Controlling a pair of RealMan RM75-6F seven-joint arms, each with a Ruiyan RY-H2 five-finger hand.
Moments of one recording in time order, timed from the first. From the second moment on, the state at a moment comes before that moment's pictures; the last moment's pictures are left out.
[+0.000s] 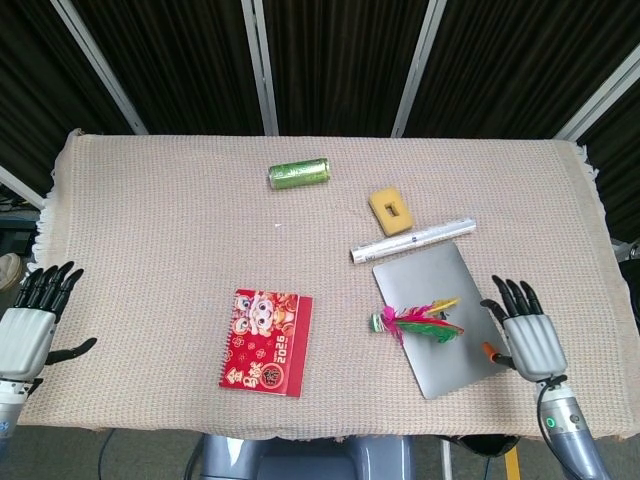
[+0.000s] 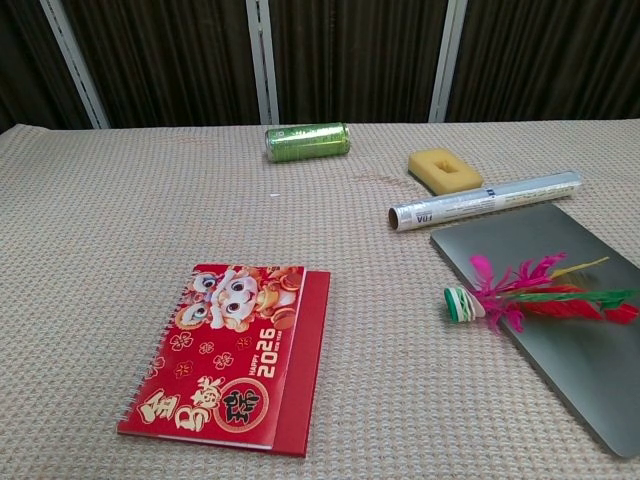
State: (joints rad) left arm -0.16 -1.22 -0.02 -1.41 1.57 1.48 -0.03; right arm 0.21 -1.33 0.06 -1.47 -1.53 1.33 -0.19
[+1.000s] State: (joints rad) left arm -0.18 -1.22 -0.04 -1.39 1.51 1.42 -0.07; right arm 0.32 -1.52 0.07 -1.31 -1.50 1.19 -0.25
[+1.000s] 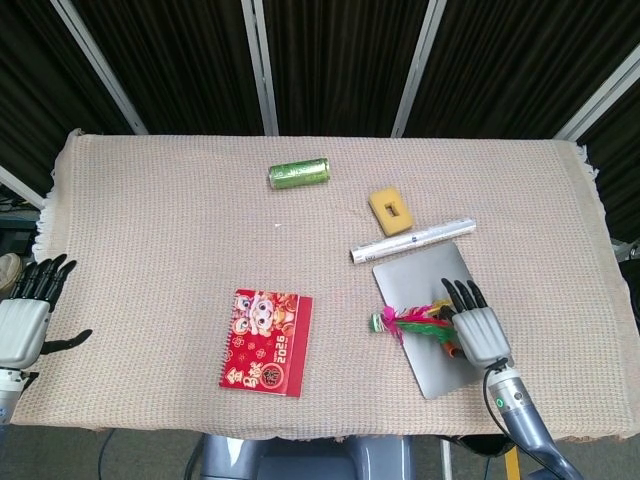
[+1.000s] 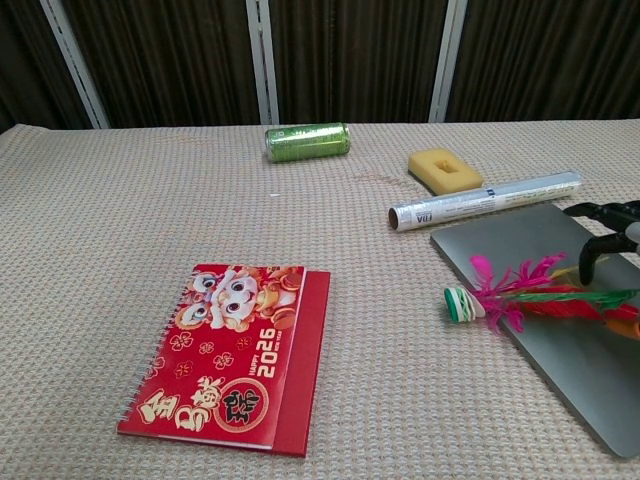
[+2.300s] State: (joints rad) left arm -0.17 -1.15 -0.02 -1.39 1.59 1.48 -0.28; right arm 0.36 -1.63 0.05 -1.53 -1.55 1.25 -0.63
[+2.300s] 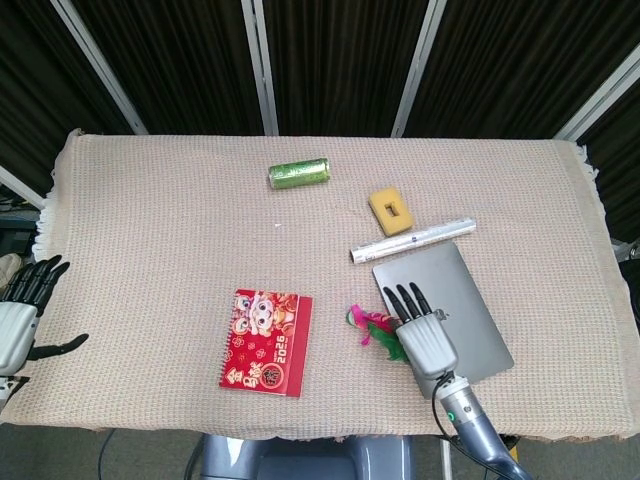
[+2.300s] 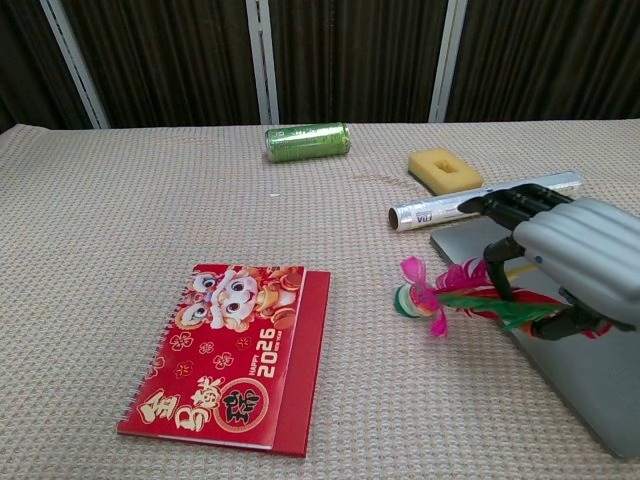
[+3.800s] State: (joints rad) left arm -0.17 -1.12 0.00 -1.34 1.61 1.50 -0.42; right arm 0.64 -1.62 0.29 -1.90 -1.11 1.10 -1.32
